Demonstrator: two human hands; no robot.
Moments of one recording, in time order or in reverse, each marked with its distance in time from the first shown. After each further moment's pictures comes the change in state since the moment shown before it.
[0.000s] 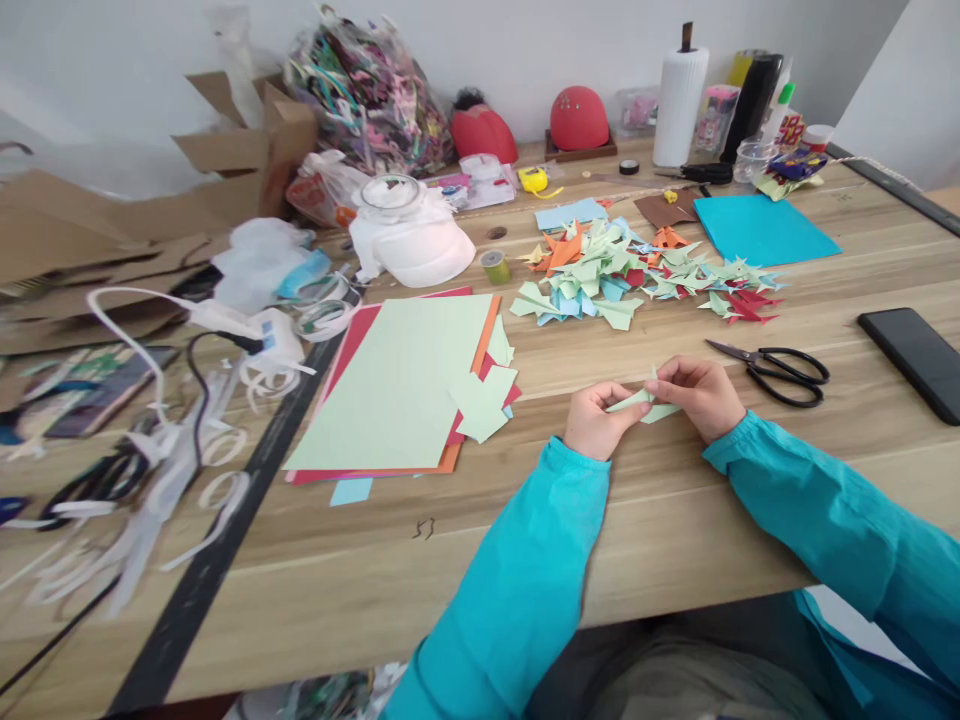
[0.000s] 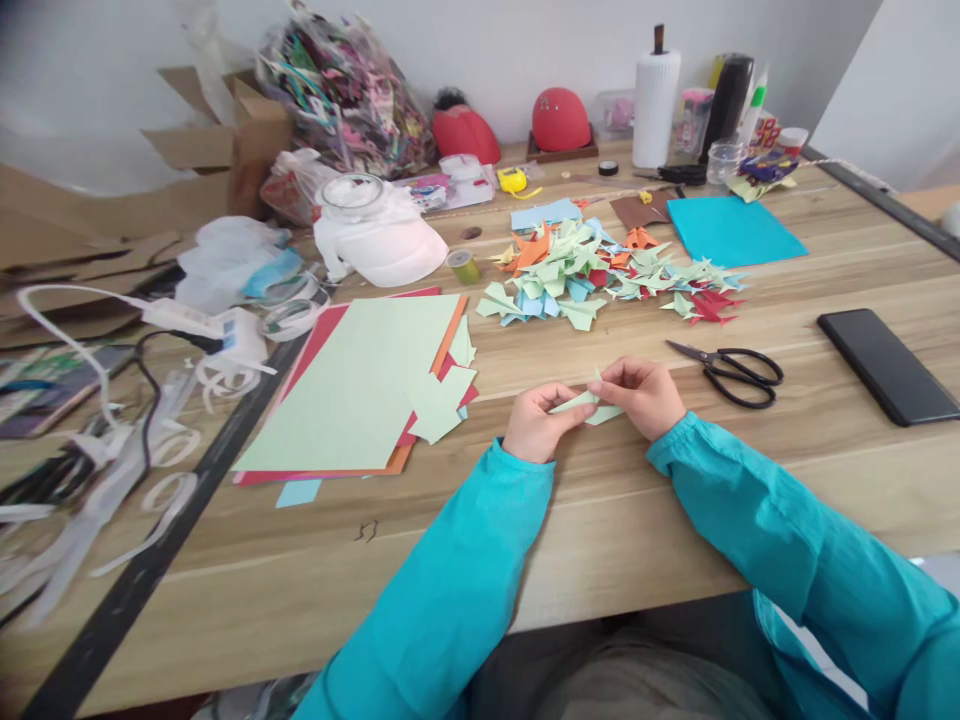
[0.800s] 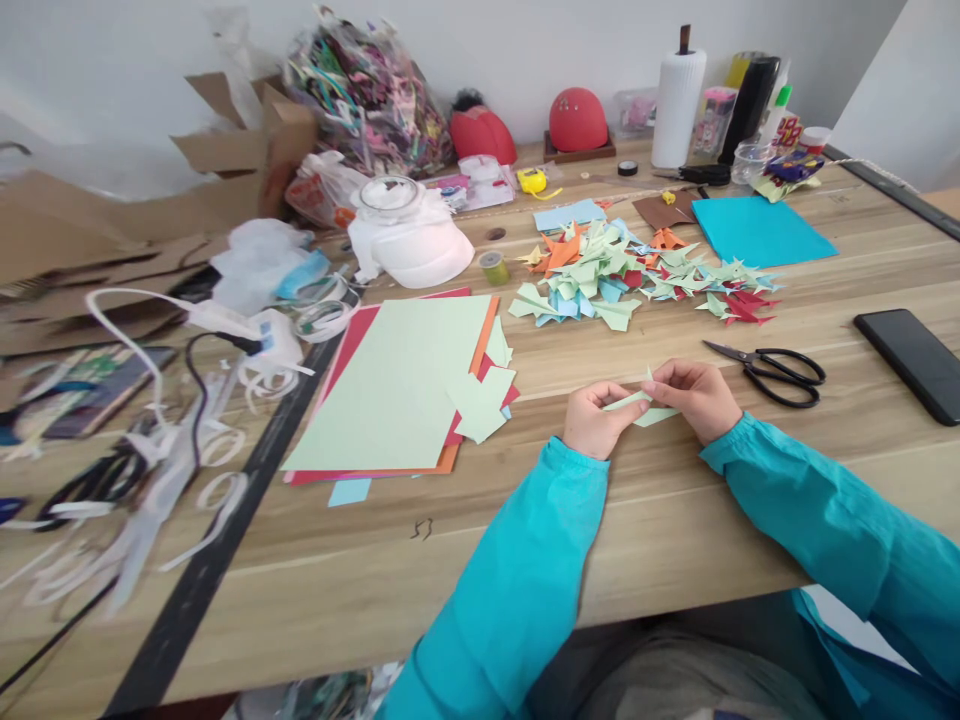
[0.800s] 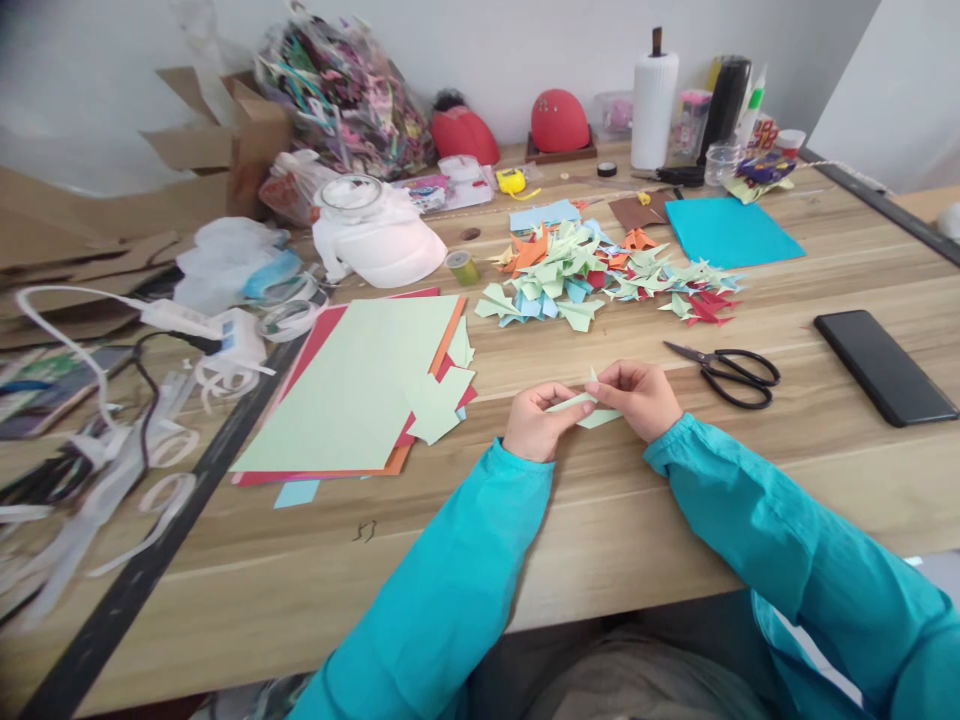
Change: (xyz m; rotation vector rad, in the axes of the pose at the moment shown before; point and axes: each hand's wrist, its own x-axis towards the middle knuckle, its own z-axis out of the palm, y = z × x) left_hand 0.003 -0.005 0.003 0.001 0.069 0.014; right_hand -0.001 -0.004 0.001 0.009 -0.009 0.056
